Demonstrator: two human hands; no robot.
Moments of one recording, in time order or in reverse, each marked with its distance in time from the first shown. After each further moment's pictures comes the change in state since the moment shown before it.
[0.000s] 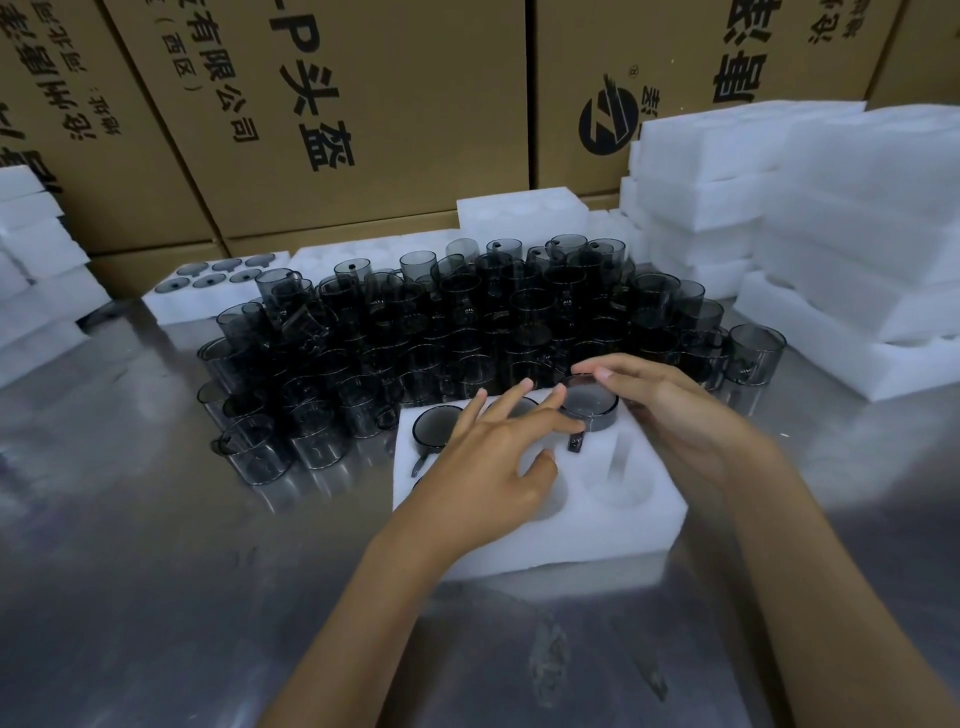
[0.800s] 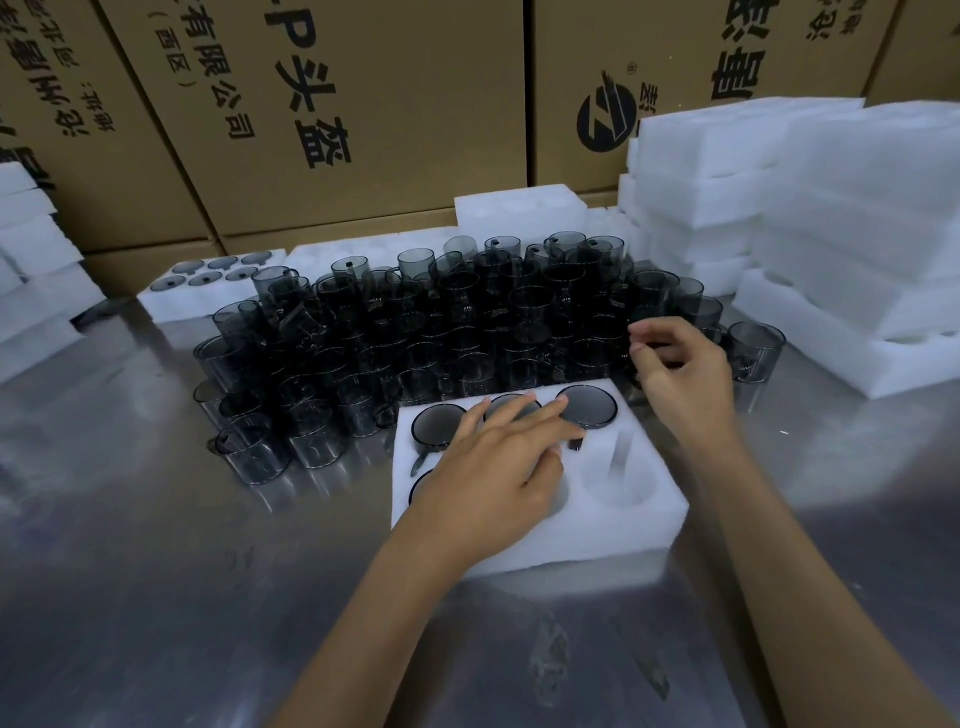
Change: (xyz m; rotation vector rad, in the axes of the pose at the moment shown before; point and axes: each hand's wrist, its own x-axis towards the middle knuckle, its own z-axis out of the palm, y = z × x) left_hand -0.001 0.001 0.008 0.162 0.023 -0.001; right_hand 0.020 0.015 -0.001 -0.236 0.630 -0.402
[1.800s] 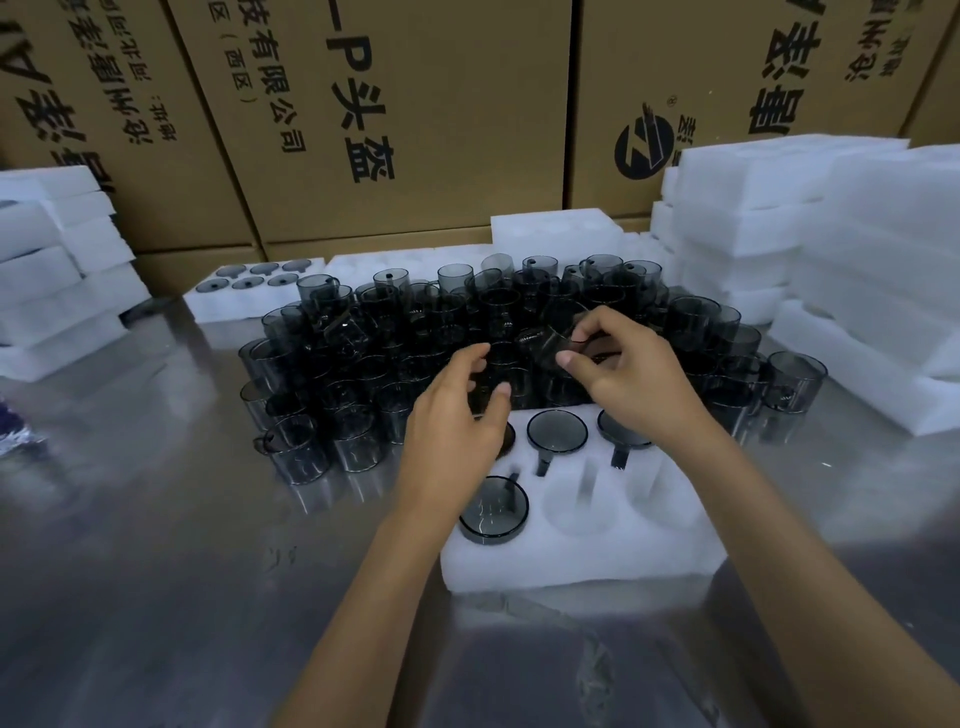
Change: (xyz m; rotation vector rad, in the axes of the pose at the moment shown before) left_hand 0.003 -0.049 -0.027 -0.318 0.546 -0.324; right_hand -0.007 -0.070 0.052 -0.194 -0.404 -0.184
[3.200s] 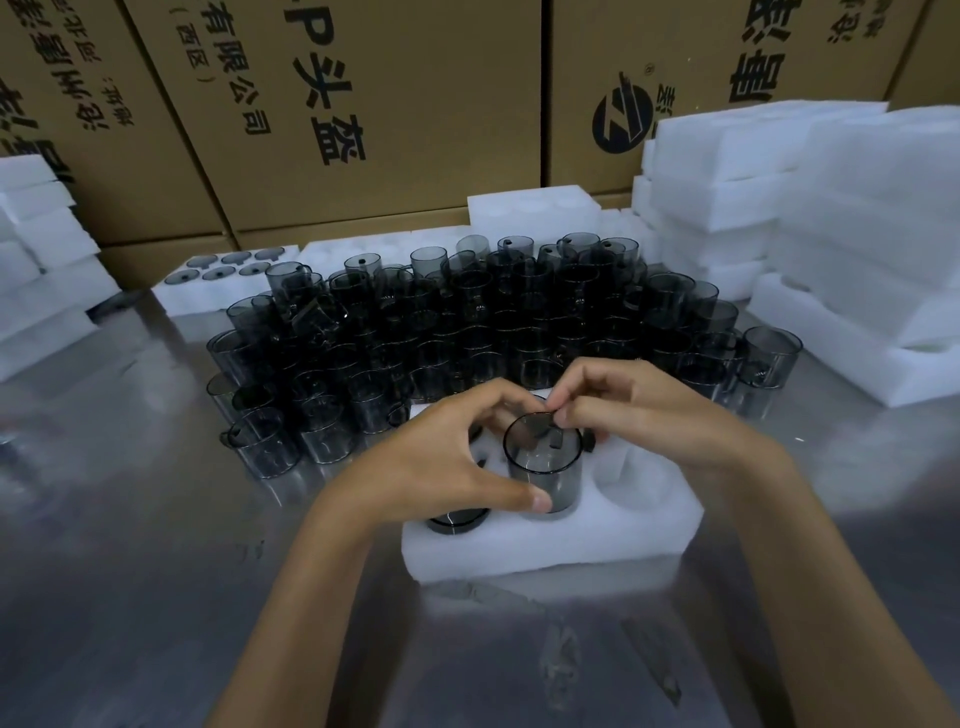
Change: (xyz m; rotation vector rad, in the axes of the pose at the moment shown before) left_hand -0.009 0.031 -0.029 -0.085 -0.745 0.014; right_hand -0.041 0.001 -0.039 0.317 -0.465 0.204
